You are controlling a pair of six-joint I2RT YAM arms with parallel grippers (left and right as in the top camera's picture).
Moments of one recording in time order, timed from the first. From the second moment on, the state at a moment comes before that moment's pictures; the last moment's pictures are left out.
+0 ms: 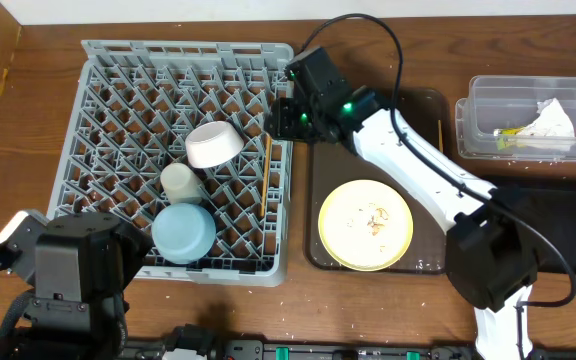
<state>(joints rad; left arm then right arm) -0.11 0.89 1.60 -1.68 -0.53 -0.91 0.65 2.09 1.80 -0.62 -0.32 0.70</state>
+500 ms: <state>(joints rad) -0.11 0.89 1.60 -1.68 -0.53 -0.91 0.43 1.91 1.80 -1.00 0.02 0.43</state>
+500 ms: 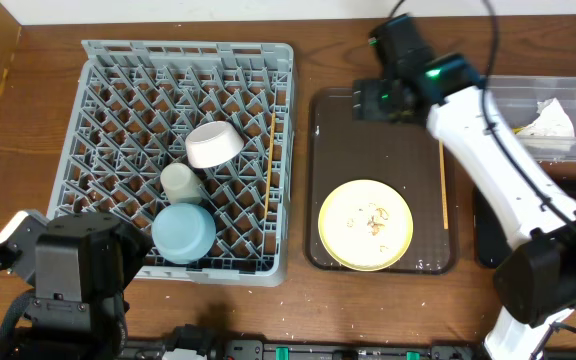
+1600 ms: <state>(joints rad) -0.11 0.89 1.60 -1.68 -0.53 -0.91 0.22 2.18 1.69 -1.05 0.04 0.21</state>
